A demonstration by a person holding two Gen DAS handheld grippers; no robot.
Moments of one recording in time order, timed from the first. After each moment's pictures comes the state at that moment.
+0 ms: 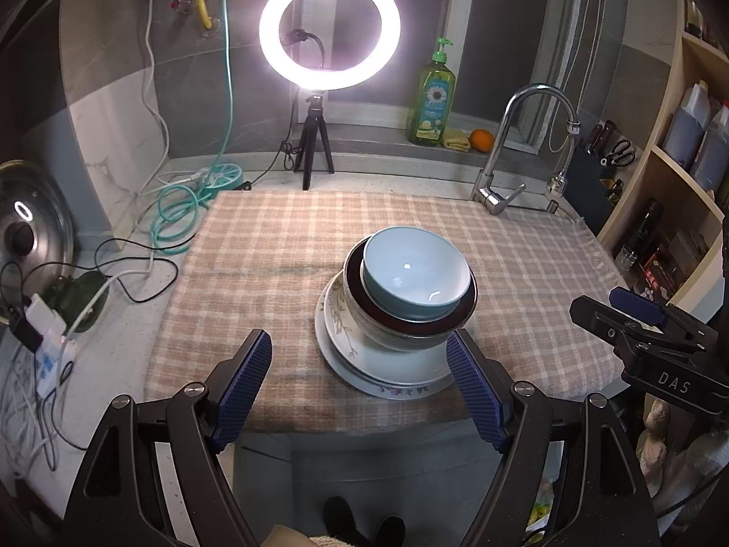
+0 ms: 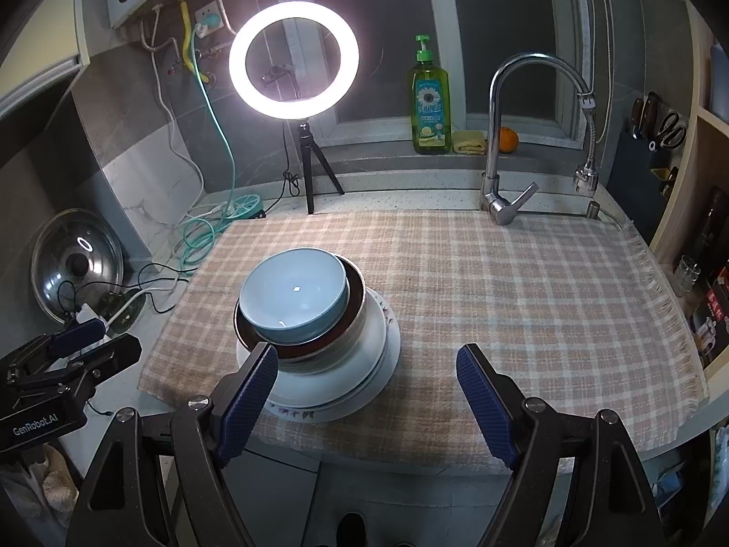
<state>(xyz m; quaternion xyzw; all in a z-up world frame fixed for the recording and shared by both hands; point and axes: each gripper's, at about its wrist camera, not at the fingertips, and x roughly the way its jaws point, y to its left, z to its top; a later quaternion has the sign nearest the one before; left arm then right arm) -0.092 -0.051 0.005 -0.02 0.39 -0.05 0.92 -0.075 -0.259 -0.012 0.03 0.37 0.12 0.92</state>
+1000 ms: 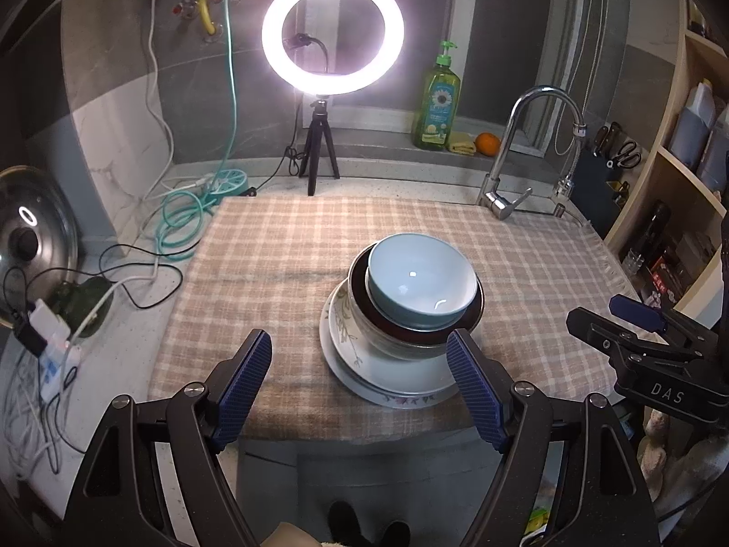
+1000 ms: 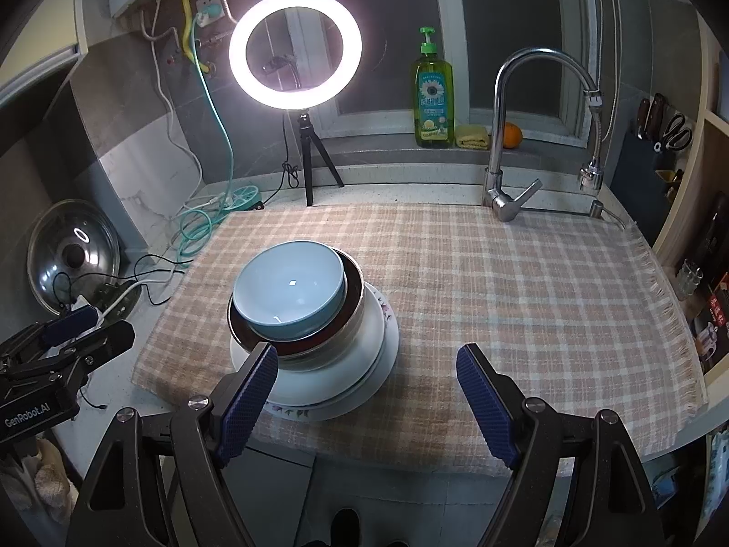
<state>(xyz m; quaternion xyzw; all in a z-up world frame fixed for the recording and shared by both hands) -0.087 -0.053 0.004 -0.02 0.38 -0.04 0.92 -0.065 -0.259 -0.019 0.03 0.38 0.12 0.92</state>
